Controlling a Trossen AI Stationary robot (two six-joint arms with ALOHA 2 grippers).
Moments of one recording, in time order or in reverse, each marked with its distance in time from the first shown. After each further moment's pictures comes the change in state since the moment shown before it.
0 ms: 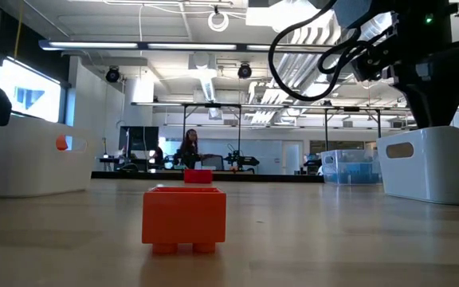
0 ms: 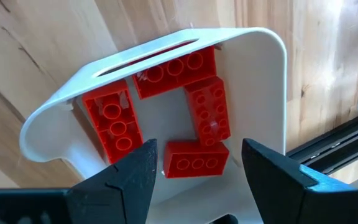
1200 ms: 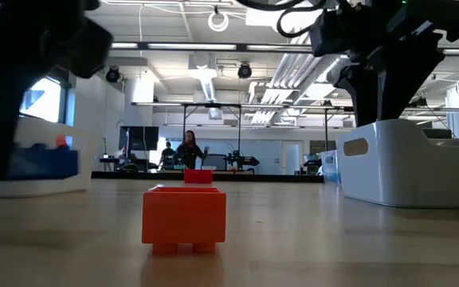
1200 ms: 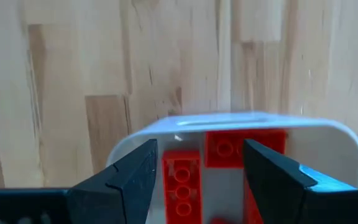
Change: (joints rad) left arm 0.132 -0.017 0.109 0.161 -0.186 0.796; right arm 0.000 0.000 0.000 0.500 -0.121 -0.316
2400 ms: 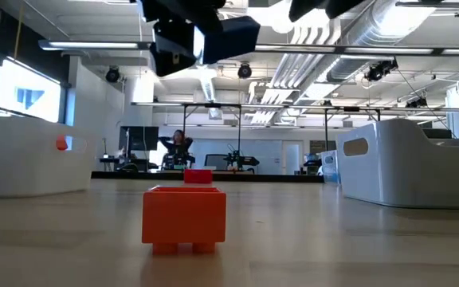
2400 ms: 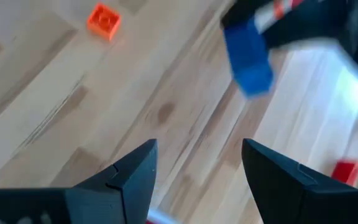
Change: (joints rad) left arm 0.434 -0.224 0.000 0.397 0.242 0.969; right arm 0.130 -0.034 0.248 0.077 0.193 -0.659
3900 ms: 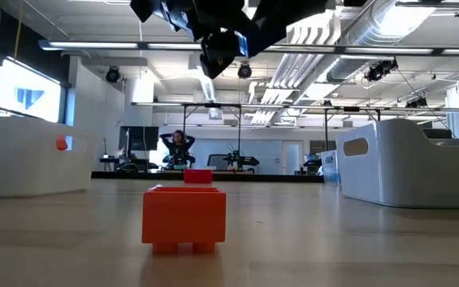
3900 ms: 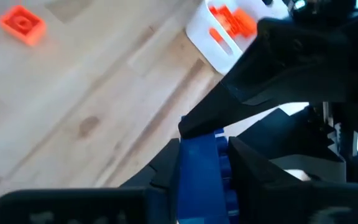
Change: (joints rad) left arm 0.270 0.004 -0.002 0.239 0.257 0.358; right arm -0.228 -0.001 0.002 0.169 -0.083 -0.282
